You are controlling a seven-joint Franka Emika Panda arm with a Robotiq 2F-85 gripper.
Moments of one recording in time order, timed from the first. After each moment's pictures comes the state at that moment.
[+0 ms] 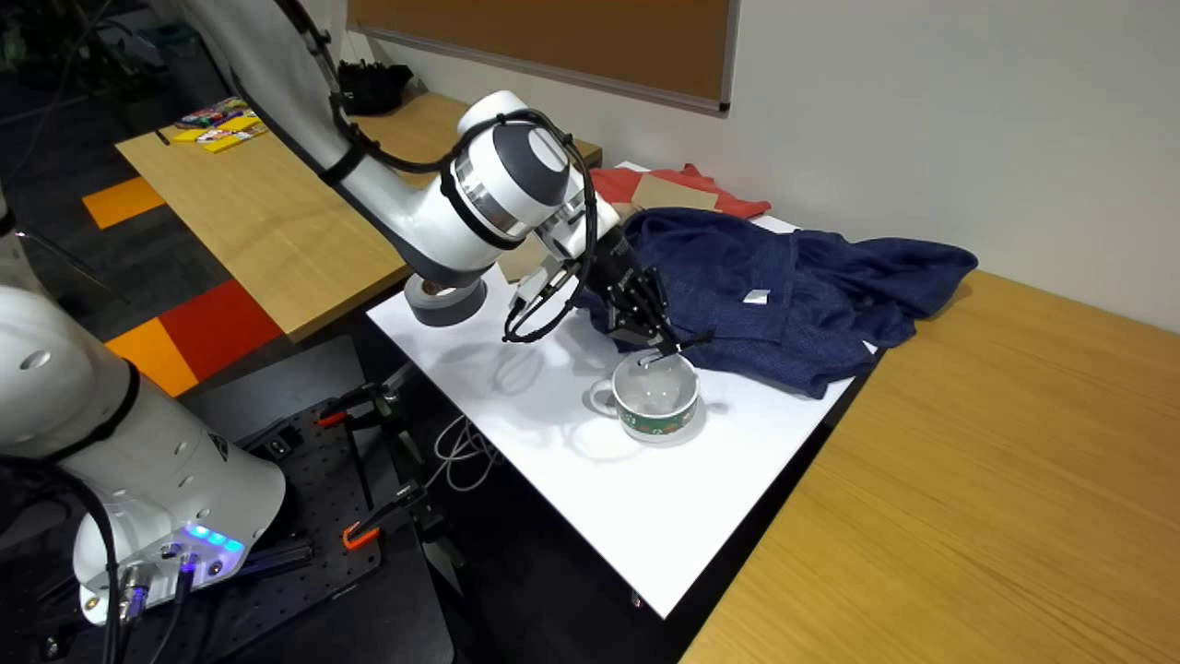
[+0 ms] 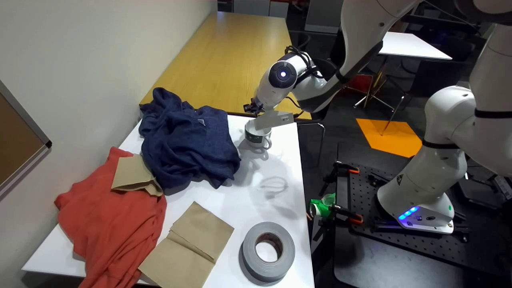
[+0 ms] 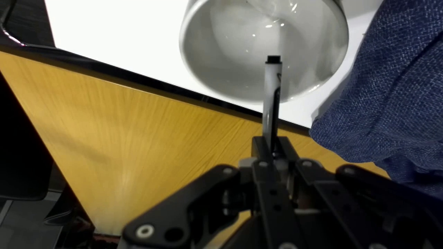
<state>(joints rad) 0.40 0.34 -0.64 -2.29 -1.24 2.80 1.90</state>
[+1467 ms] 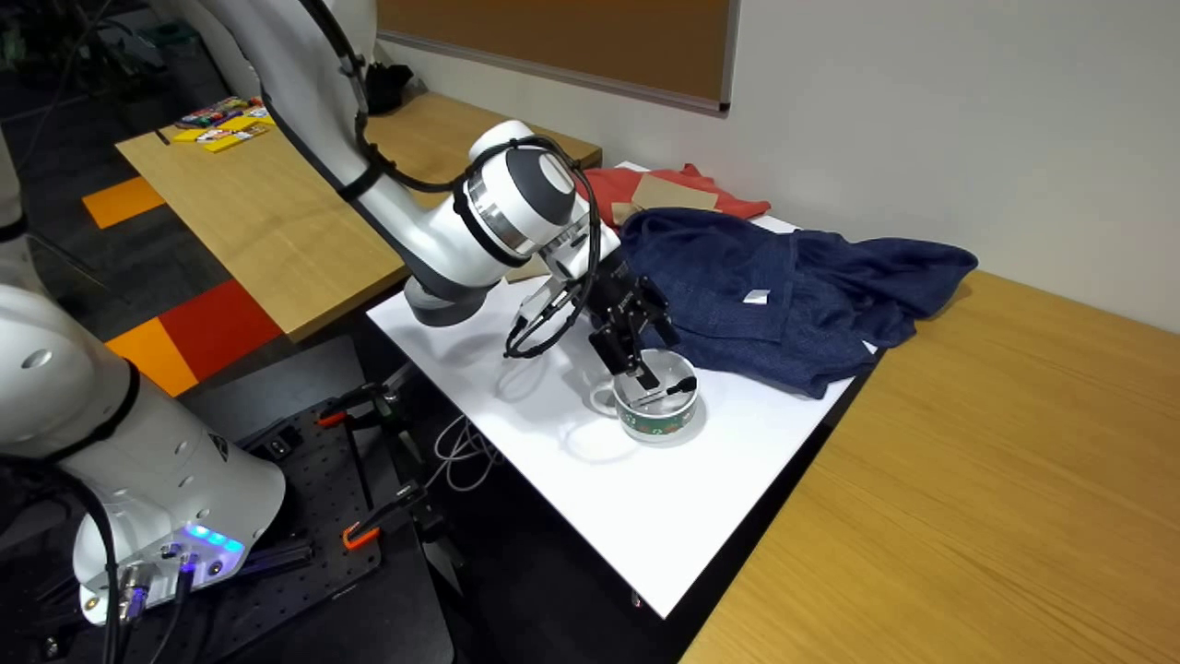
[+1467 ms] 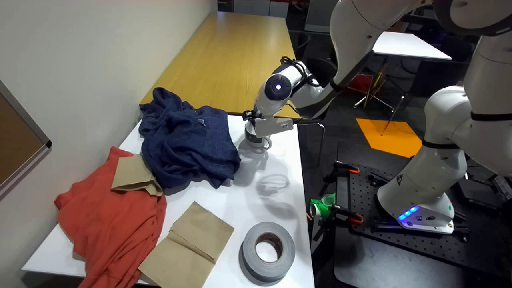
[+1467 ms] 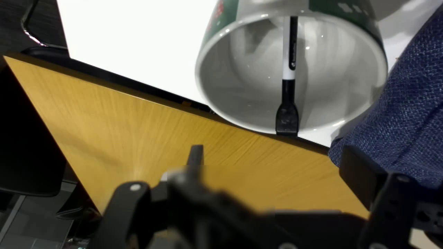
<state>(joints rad) 0.41 0.43 -0.64 -2.27 -1.25 2.79 1.94</state>
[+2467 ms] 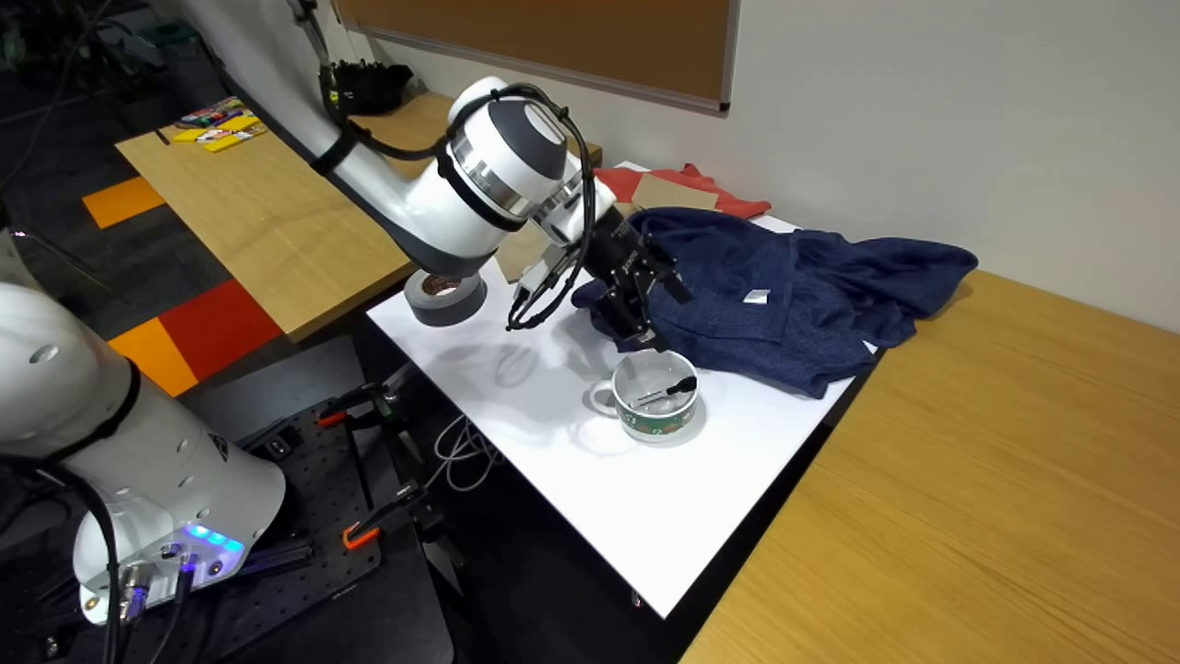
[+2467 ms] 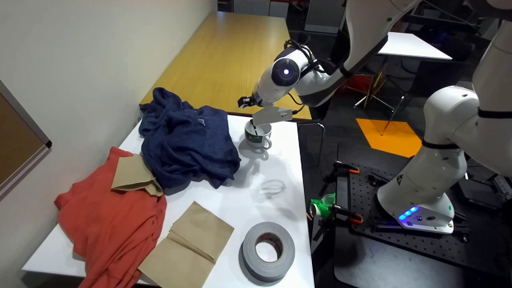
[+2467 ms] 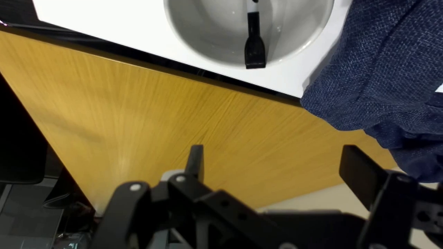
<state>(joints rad) 0.44 0.31 -0.68 -2.27 -1.35 2.79 2.01</state>
